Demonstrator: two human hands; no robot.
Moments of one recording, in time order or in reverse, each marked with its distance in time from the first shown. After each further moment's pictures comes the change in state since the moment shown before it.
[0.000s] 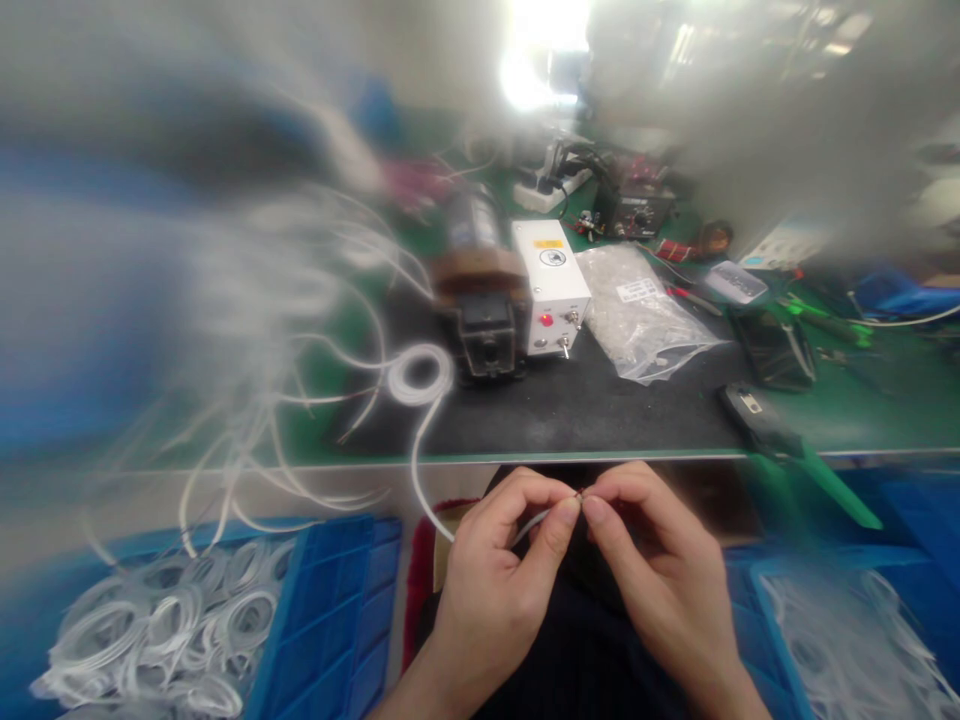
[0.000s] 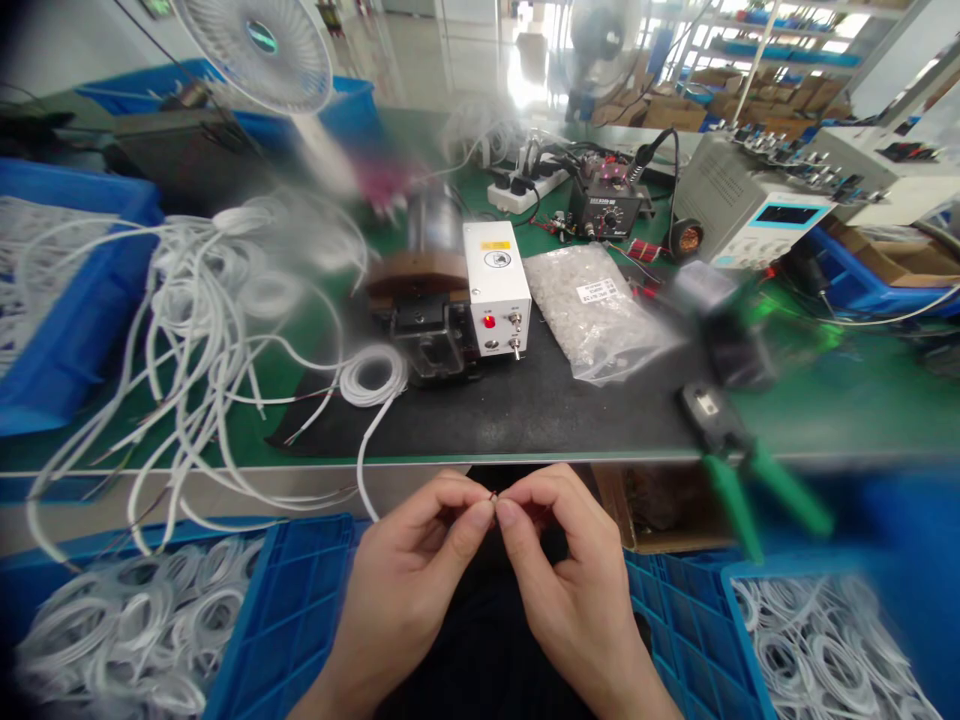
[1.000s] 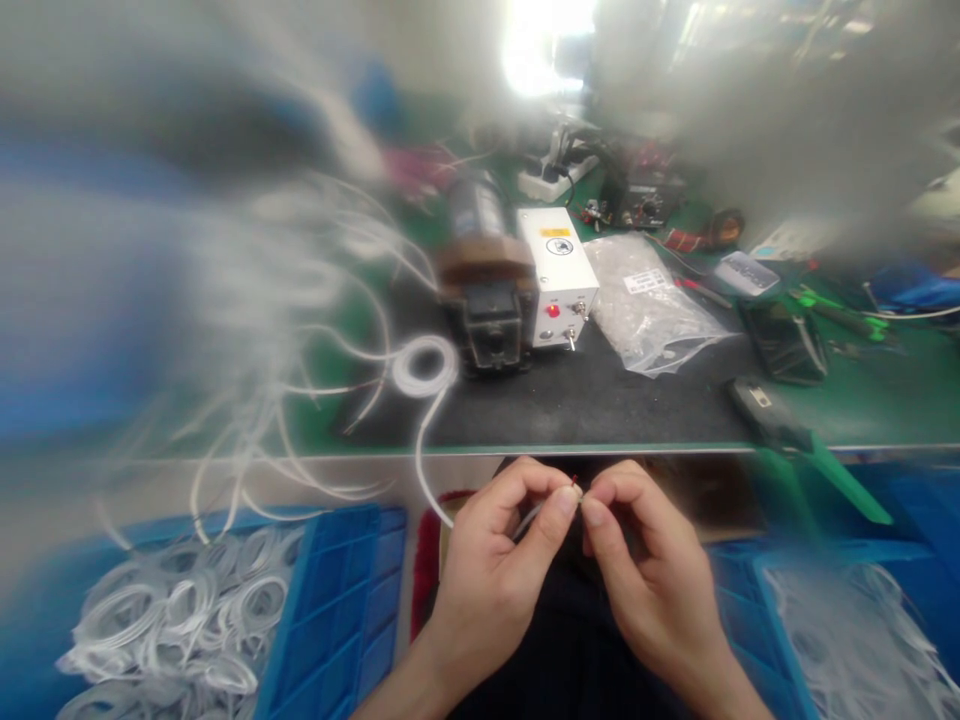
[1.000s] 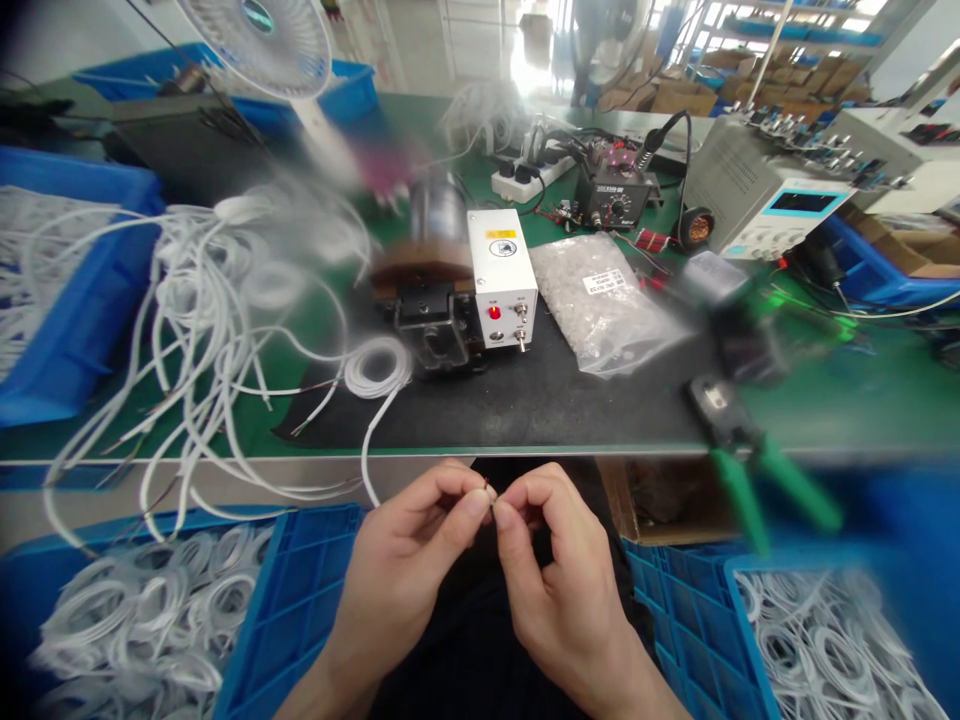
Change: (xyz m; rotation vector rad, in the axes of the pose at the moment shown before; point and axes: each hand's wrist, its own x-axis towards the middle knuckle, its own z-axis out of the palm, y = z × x) left_hand 0.001 0.003 -0.006 -0.156 -0.033 -0.091; right_hand -0.009 0.005 0.008 -0.024 -0.077 -0.004
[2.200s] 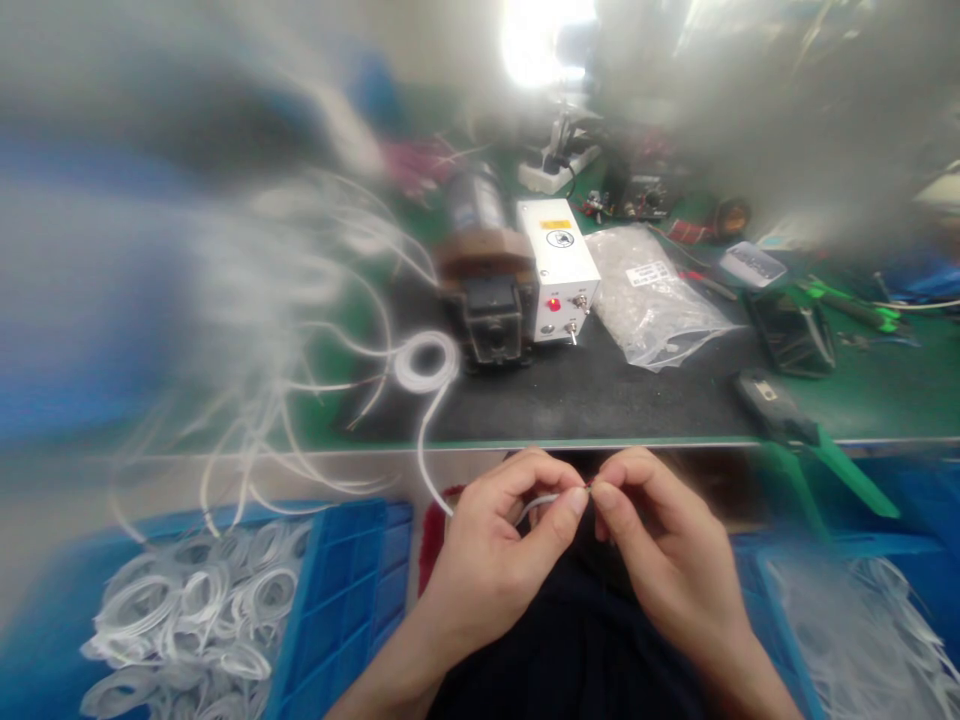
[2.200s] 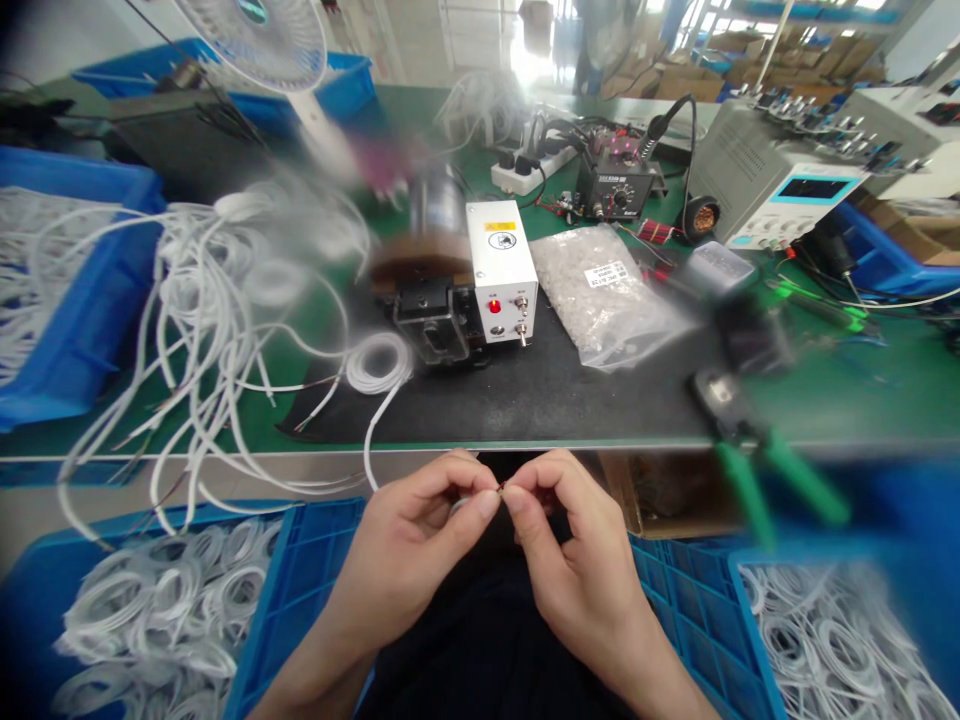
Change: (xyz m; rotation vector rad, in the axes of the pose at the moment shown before) left_hand 0.009 0.002 -0.011 0.164 -0.125 0.044; right_hand 0.010 -0.002 -0.014 -0.007 -0.025 0.015
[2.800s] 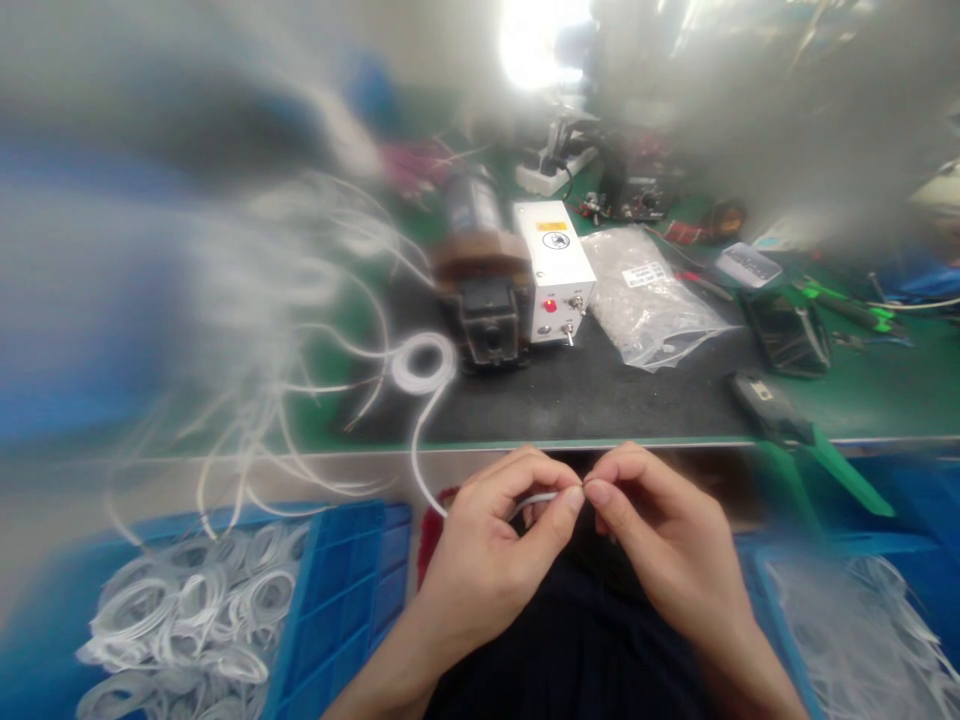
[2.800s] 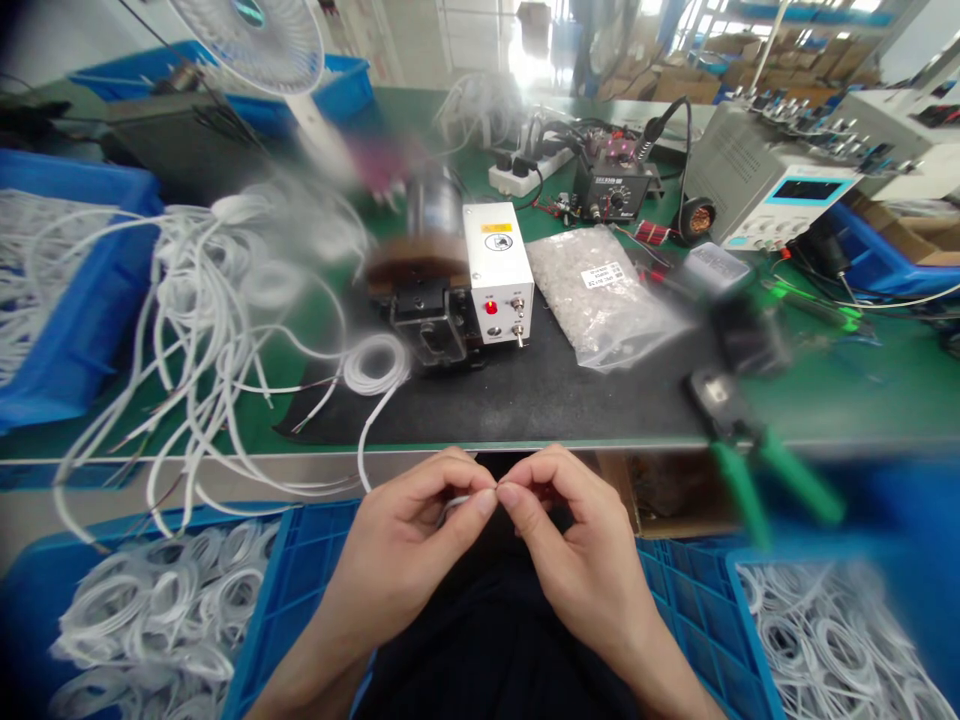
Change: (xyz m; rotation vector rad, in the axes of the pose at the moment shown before) left_hand 0.001 0.004 0.001 0.107 0.006 0.041; right_hand 0.009 -0.004 -0.005 0.102 -0.032 0.069
